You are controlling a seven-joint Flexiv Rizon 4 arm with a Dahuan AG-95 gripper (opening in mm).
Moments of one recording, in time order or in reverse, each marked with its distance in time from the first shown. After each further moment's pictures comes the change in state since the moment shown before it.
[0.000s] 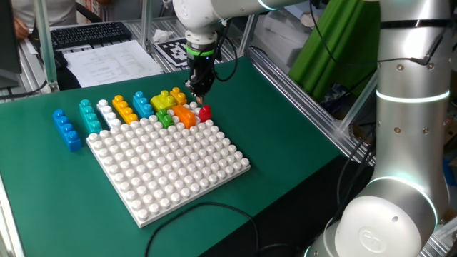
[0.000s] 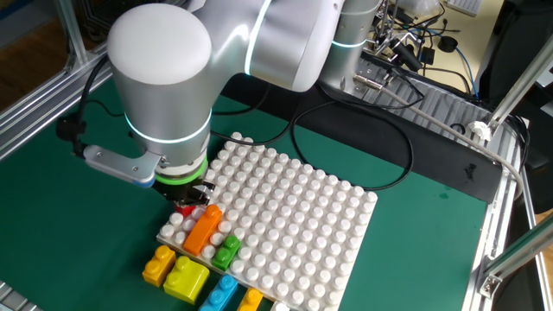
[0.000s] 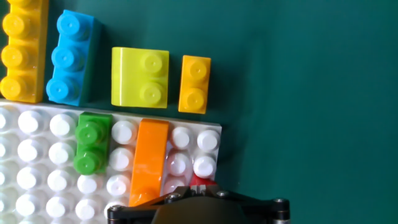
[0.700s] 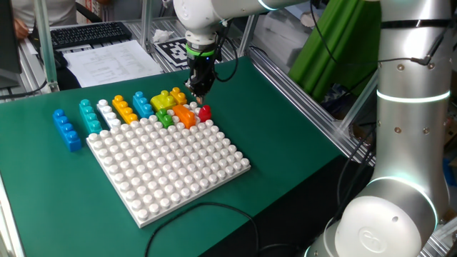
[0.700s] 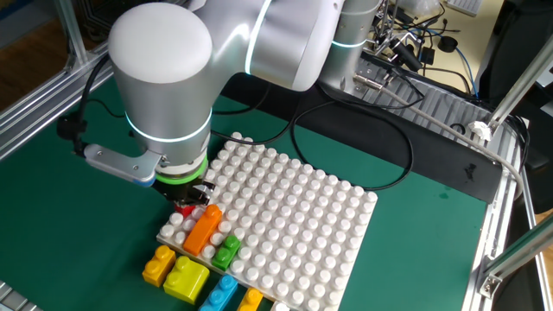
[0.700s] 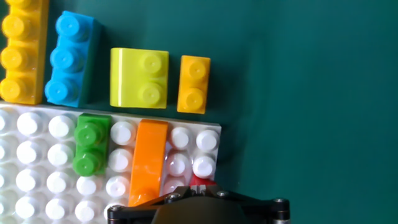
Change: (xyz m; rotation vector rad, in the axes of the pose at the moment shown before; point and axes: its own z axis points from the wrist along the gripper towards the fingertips) arm 0.000 0.000 0.001 -0.010 -0.006 0.022
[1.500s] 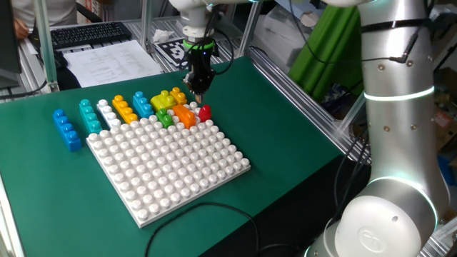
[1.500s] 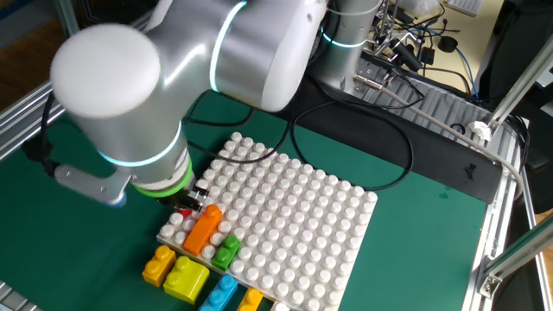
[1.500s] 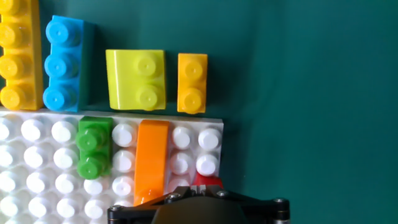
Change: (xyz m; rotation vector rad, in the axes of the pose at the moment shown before) arm -0.003 0.001 -0.001 -0.029 0.117 -0.001
